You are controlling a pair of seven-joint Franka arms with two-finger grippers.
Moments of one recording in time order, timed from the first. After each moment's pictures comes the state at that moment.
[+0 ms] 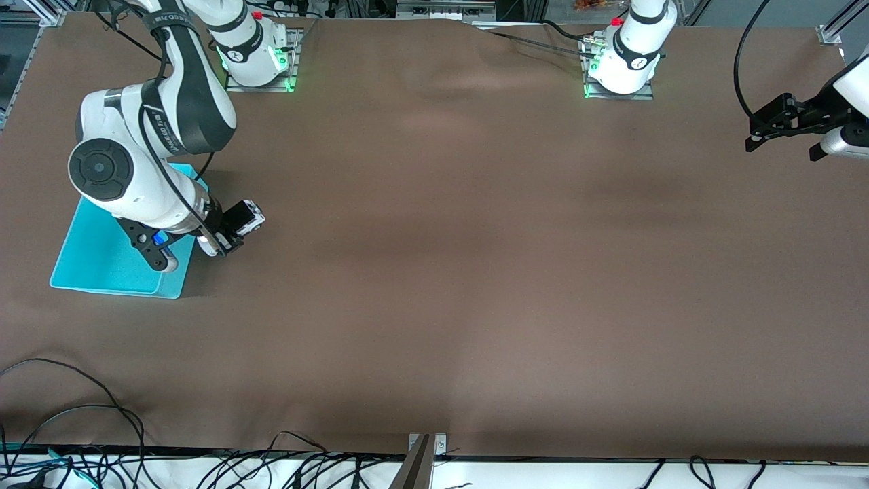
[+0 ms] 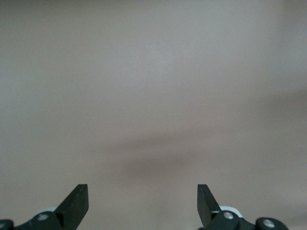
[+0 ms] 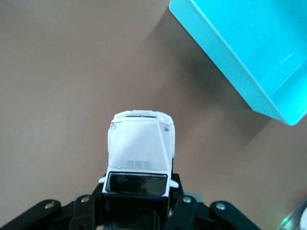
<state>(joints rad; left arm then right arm) 0.03 -0.03 -0.04 -1.56 0.00 1.49 0.13 0.24 0.29 -0.02 -1.70 -0.03 1.82 1.08</state>
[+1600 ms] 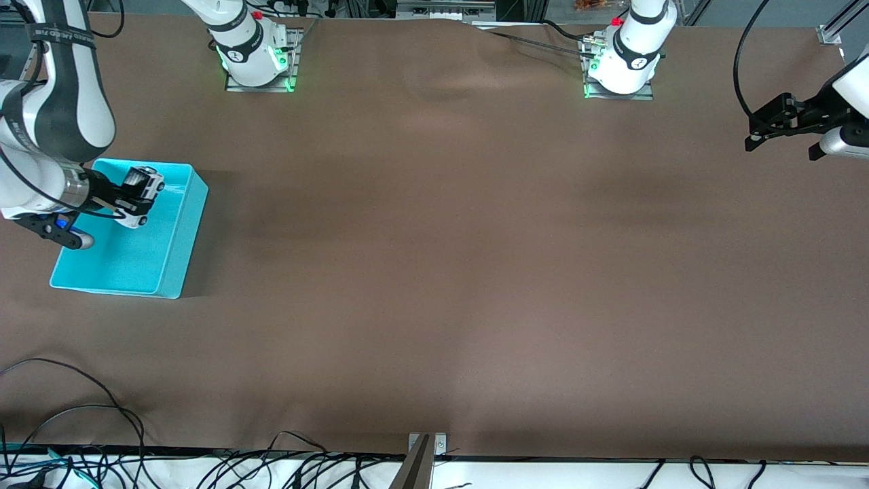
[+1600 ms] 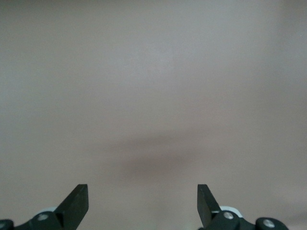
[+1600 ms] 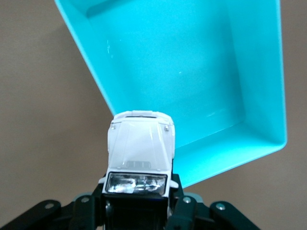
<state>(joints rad) 0.03 -0.03 -0.04 -1.56 0.00 1.49 0.13 -0.04 0.19 -0.13 -1.90 -0.06 1.80 0.29</state>
